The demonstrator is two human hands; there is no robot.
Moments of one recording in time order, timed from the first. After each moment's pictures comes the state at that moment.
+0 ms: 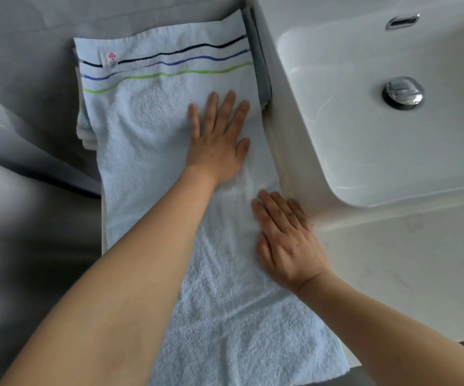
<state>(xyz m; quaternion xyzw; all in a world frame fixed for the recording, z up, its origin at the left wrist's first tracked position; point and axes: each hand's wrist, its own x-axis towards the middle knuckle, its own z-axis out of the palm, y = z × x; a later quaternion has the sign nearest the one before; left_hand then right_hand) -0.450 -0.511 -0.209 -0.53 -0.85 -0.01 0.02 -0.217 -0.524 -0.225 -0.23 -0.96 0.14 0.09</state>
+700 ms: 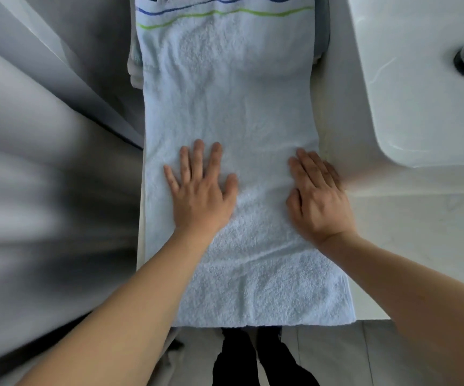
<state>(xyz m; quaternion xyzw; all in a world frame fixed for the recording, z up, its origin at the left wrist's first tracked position) -0.365 -0.686 -0.223 -0.30 -0.95 -0.04 -0.09 -0.220 -0.526 -0.223 -0.24 -0.96 0.14 0.09</state>
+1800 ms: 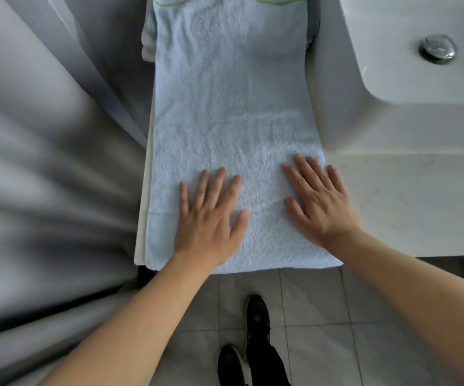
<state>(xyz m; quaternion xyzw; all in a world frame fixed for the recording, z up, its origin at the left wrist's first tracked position) -0.262 -0.773 -0.213 -0.42 -0.90 -0.05 -0.11 -0.140 -0.574 -0.224 -0.21 -0.97 0.09 -0.02</state>
